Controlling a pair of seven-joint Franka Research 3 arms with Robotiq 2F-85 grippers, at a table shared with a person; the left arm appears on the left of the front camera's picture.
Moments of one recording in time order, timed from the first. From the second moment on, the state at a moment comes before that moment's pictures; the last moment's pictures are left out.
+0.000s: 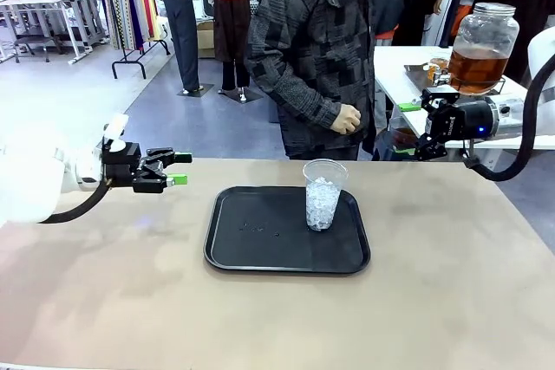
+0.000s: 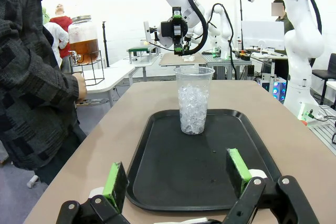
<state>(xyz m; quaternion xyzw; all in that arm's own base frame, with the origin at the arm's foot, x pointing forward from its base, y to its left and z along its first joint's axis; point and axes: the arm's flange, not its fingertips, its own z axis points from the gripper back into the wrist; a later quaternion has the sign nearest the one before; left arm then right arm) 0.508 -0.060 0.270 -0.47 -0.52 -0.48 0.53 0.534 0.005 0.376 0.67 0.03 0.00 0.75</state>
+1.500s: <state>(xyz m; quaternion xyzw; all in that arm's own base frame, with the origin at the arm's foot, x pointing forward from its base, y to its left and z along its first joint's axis) 0.508 -0.060 0.270 -0.47 -0.52 -0.48 0.53 0.534 0.005 0.376 0.67 0.03 0.00 0.75</state>
